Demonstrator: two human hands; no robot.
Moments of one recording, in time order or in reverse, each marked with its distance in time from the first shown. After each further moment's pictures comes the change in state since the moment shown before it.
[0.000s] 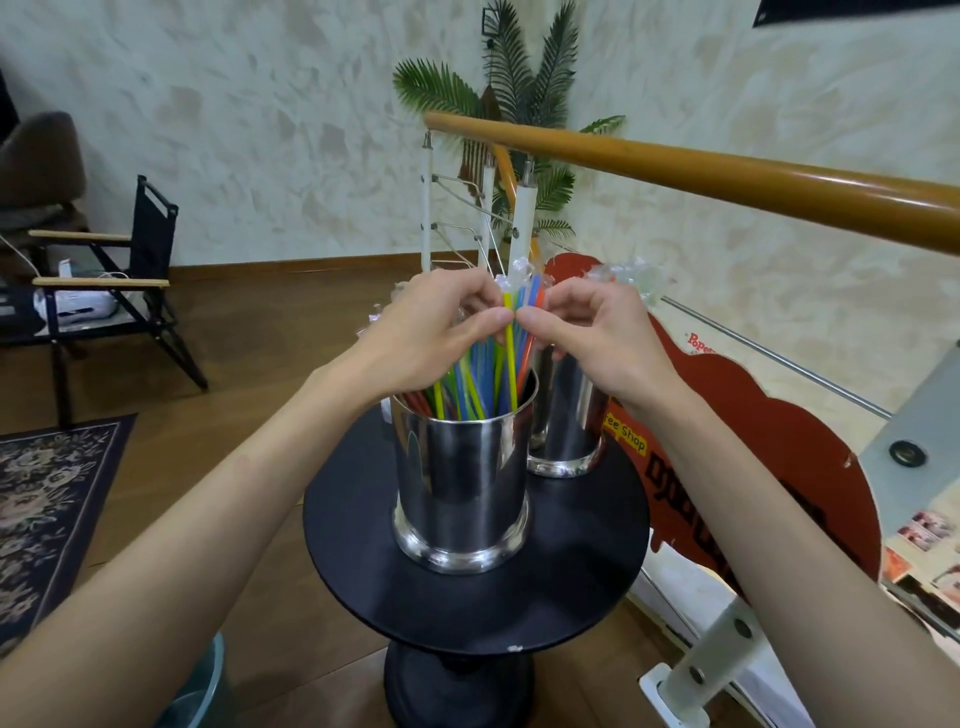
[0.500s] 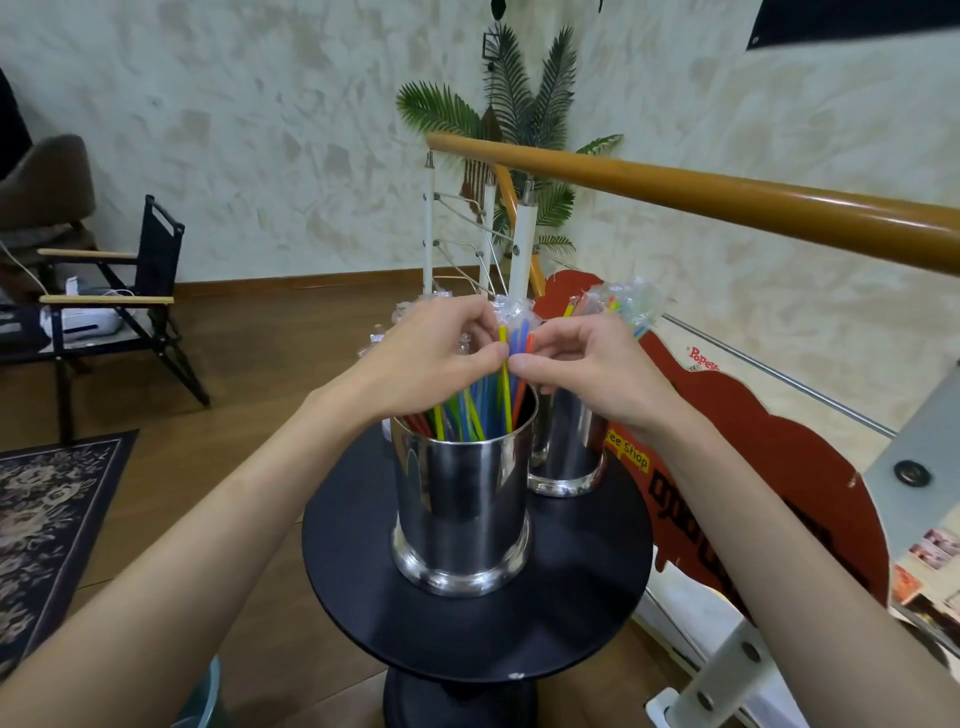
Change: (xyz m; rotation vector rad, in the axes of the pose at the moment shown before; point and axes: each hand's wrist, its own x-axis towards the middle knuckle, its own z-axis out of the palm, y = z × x) left_hand -0.002 0.004 -0.001 0.054 -0.026 -0.049; right_hand 0.000 0.005 -0.002 0.042 -0.133 0.119
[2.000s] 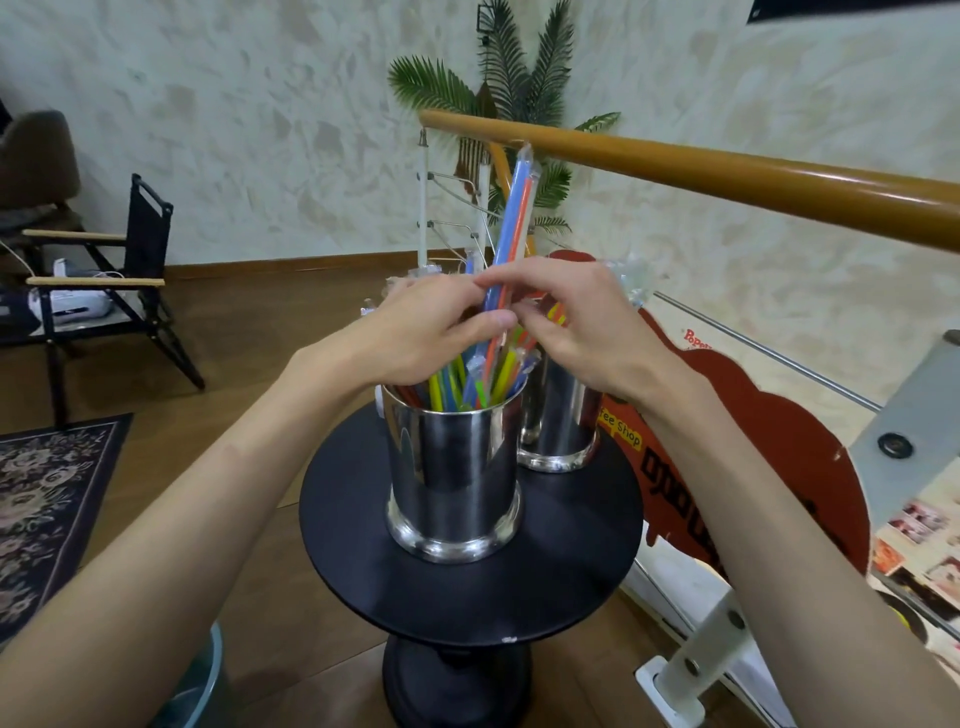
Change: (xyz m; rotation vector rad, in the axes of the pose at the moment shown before) left_hand 0.008 0.002 -0.005 0.275 -0.148 0.022; right_hand 0.007 -0.023 -0.002 -0.580 0.025 -0.498
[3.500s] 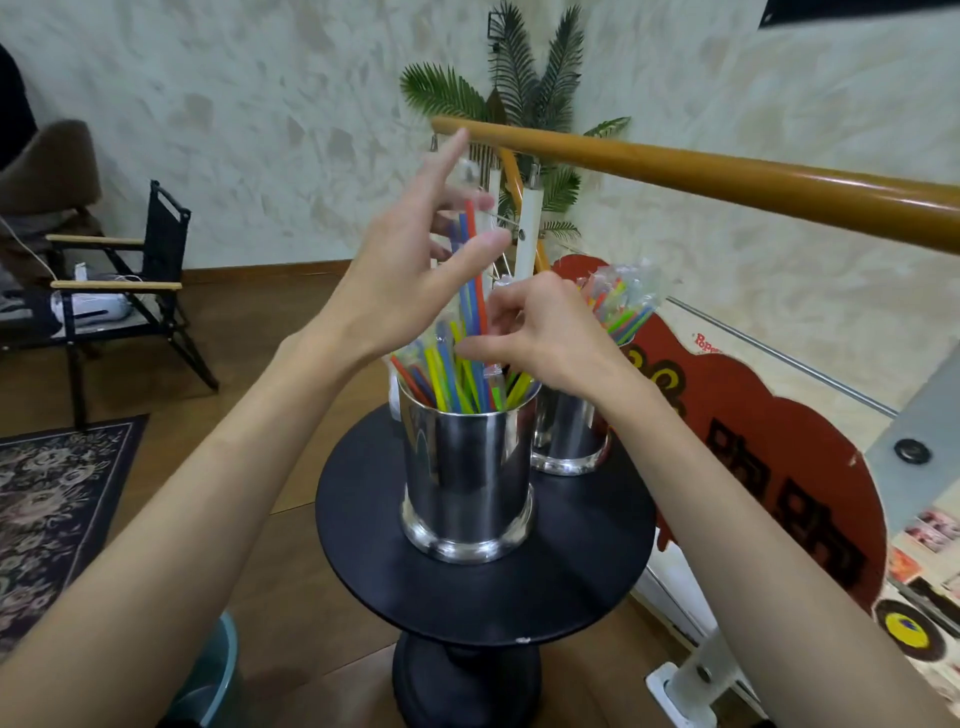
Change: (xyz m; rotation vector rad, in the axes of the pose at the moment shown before) left_hand -0.012 0.000 -0.029 -0.411 0.491 0.076; right_hand 0.017 -0.025 0.025 0.122 -0.116 0.378
